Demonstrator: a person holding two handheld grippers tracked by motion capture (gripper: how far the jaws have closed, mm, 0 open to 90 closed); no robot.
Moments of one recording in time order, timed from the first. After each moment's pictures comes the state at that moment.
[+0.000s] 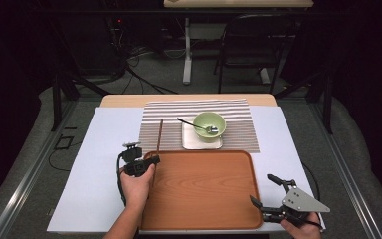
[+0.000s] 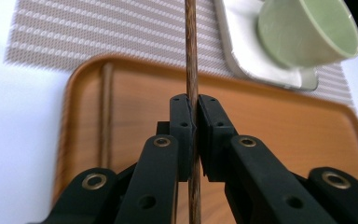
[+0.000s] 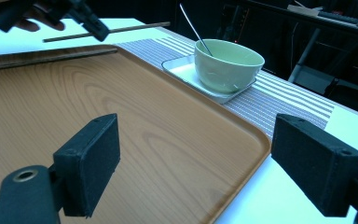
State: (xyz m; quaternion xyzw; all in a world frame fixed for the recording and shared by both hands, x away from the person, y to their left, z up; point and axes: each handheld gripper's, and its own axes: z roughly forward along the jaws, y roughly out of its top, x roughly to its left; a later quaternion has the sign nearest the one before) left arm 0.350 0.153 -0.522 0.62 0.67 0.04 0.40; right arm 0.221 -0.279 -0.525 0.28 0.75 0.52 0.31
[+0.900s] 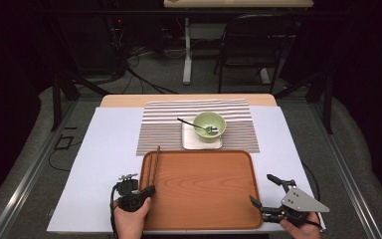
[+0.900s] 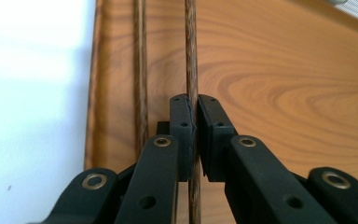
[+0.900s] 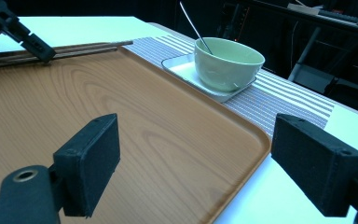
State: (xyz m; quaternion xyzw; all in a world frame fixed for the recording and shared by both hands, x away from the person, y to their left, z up) left arm 0.268 0.158 -0.548 0.64 0.68 0.05 0.36; right arm 0.221 -0.279 -0.526 0.28 0.75 0.52 0.31
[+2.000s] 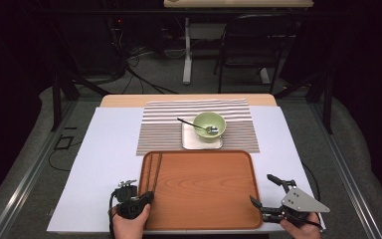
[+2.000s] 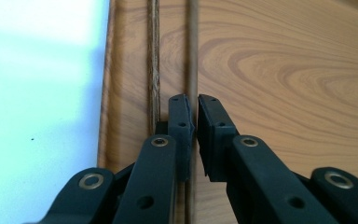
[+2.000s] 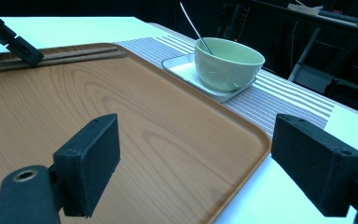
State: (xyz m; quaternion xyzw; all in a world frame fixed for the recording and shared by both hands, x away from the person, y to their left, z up) left arm 0.253 0.157 -0.548 0.63 0.69 0.06 0.35; right arm 0.221 -0.279 -0.526 0.28 0.75 0.52 0.31
